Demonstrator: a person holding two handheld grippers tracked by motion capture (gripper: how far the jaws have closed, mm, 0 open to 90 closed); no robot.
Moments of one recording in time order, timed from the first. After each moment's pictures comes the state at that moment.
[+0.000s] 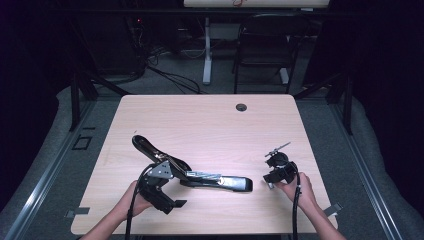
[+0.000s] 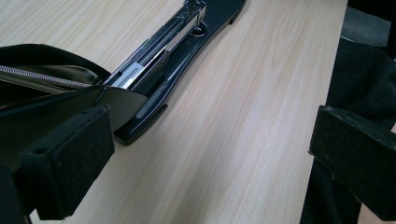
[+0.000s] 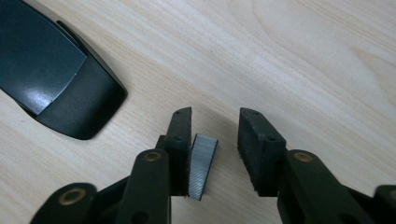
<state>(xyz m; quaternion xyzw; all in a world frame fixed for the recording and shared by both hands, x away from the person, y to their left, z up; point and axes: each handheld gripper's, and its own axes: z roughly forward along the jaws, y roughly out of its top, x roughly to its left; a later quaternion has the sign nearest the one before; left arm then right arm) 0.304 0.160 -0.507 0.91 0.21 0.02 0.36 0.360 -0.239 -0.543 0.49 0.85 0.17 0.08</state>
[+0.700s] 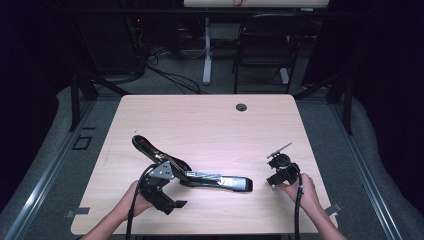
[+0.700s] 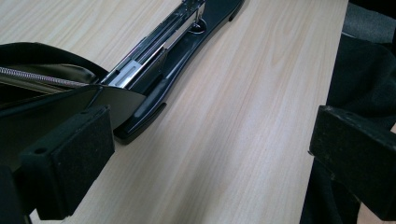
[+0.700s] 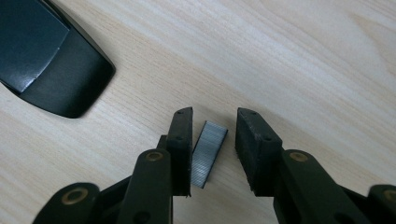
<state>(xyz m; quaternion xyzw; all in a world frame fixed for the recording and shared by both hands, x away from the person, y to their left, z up) 0.304 0.158 -0.508 0.91 0.21 0.02 0.36 0.358 -0.244 -0.544 0.50 0.85 0.14 0.06</state>
